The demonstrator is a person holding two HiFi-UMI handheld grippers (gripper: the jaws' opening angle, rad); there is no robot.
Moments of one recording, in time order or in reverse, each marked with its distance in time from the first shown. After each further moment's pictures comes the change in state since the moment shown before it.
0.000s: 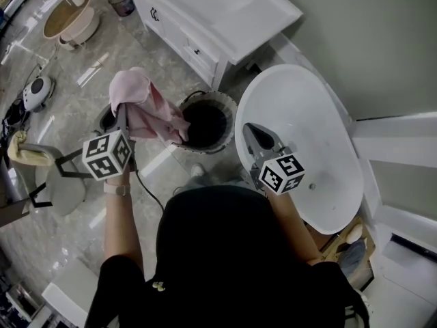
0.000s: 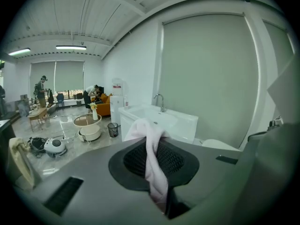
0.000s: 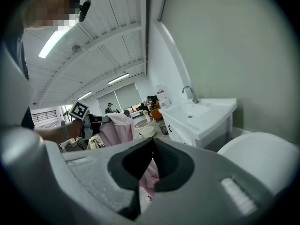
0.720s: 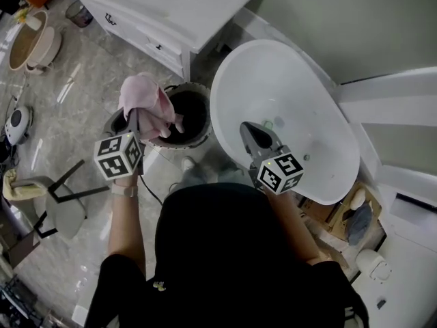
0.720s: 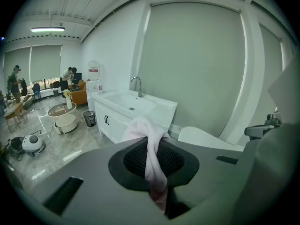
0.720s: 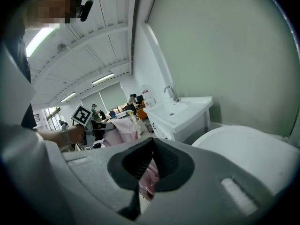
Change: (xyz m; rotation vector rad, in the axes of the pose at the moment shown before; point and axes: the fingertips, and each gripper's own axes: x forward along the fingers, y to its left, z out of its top) left arm 0.085 -0.122 -0.057 0.049 0.171 -0.230; right arm -0.056 -0.065 -0.024 0.076 0.010 -0.176
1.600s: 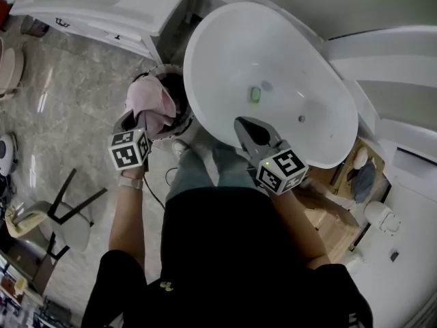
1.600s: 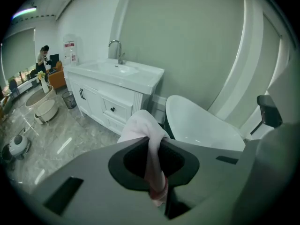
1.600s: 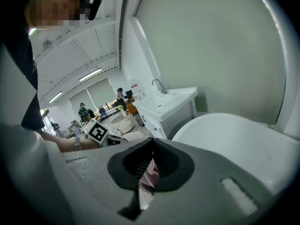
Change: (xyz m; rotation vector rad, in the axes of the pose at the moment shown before) left arm 0.133 -0.061 -0.132 0.075 0.298 -0.166; right arm -0.009 -0.050 -0.047 0.071 0.078 -0.116
